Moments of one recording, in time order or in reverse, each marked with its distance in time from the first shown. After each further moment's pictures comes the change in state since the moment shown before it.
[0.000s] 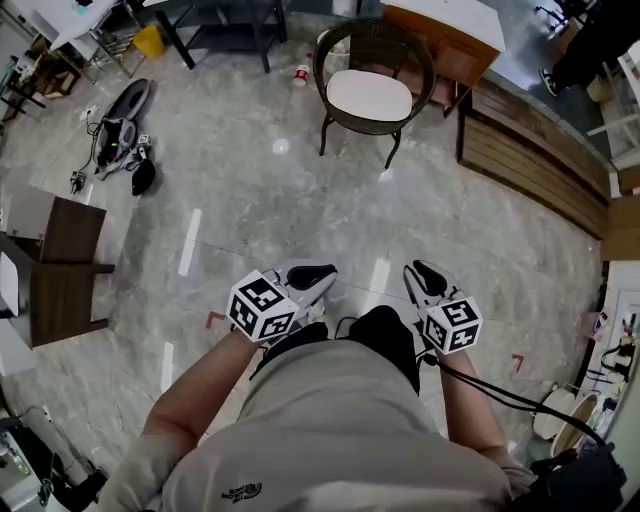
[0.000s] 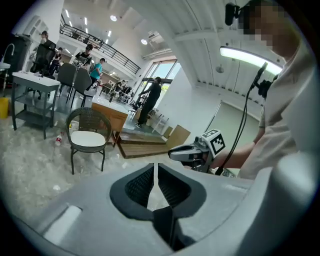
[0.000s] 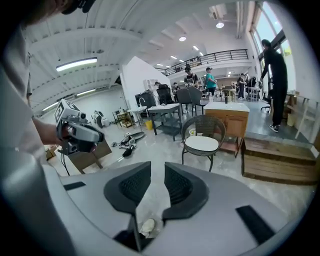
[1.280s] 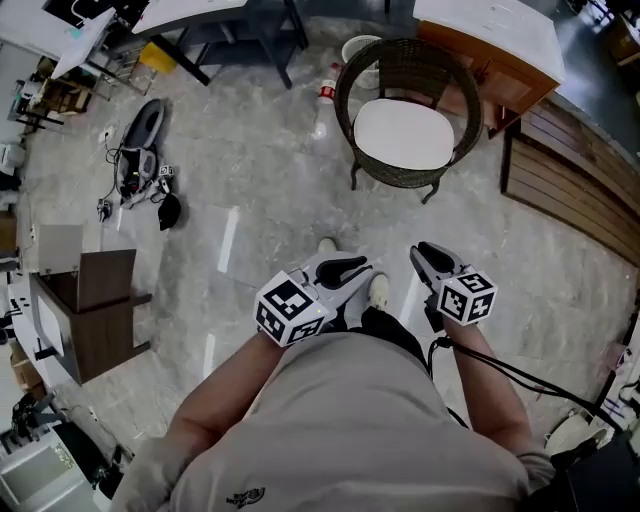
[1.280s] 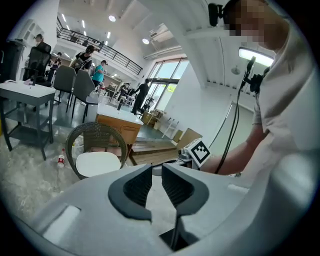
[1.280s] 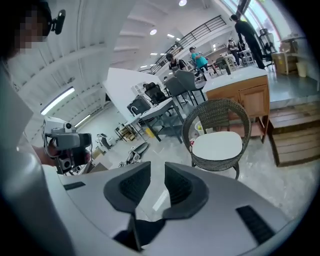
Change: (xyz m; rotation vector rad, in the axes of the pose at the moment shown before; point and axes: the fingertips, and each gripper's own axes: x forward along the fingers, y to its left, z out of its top) left arm 0.122 0.248 0.206 0.028 0.003 0.048; right arm 0.283 -0.173 0.159 0.315 0.020 0.188
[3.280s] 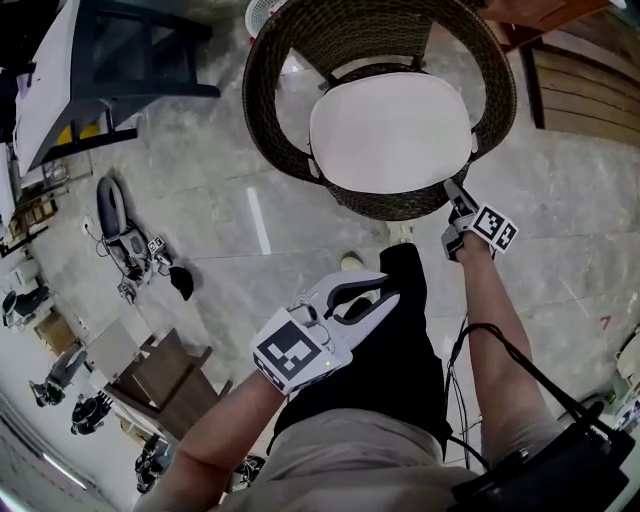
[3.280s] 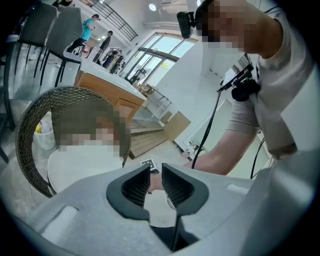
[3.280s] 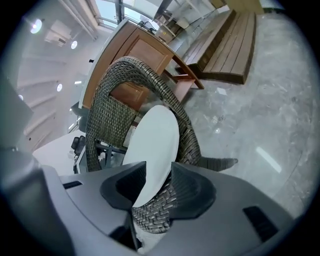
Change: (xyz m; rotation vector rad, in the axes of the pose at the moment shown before) left arm 0.262 0.251 0.031 -0.070 0.301 -0.300; right arm 0.266 -0.463 -0.062 0.955 -0.293 -0.326
